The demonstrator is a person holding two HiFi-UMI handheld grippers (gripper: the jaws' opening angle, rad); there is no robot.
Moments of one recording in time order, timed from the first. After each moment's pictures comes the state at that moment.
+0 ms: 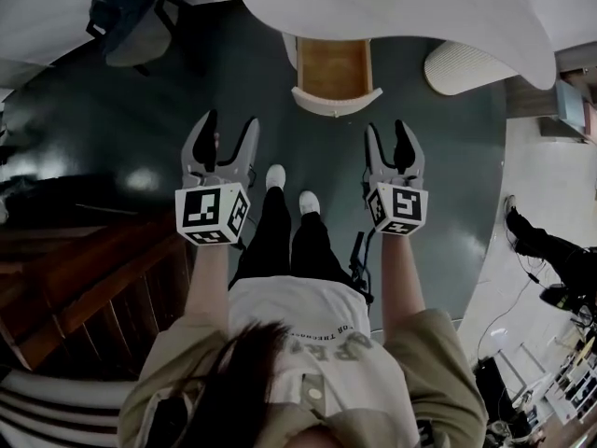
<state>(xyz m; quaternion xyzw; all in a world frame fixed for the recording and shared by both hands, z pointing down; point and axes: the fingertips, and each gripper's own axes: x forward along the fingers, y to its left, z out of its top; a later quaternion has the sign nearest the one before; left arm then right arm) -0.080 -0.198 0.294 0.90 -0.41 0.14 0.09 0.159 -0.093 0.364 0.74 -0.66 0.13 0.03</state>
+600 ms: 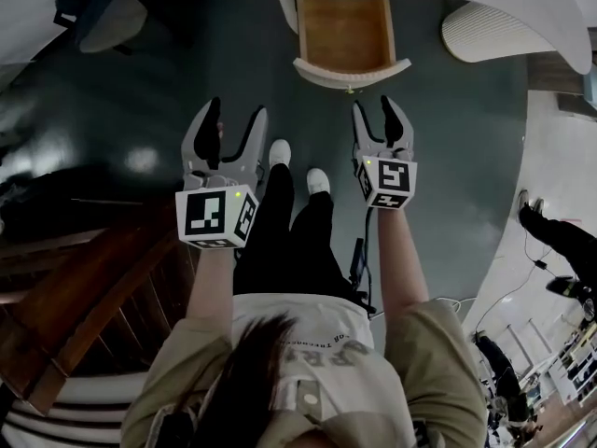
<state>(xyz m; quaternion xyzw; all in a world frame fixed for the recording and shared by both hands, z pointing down) -0.066 -0.216 0.406 0.90 -0.39 0.16 0.10 0.130 -0.140 0.532 0.72 -0.66 0.18 0.08</state>
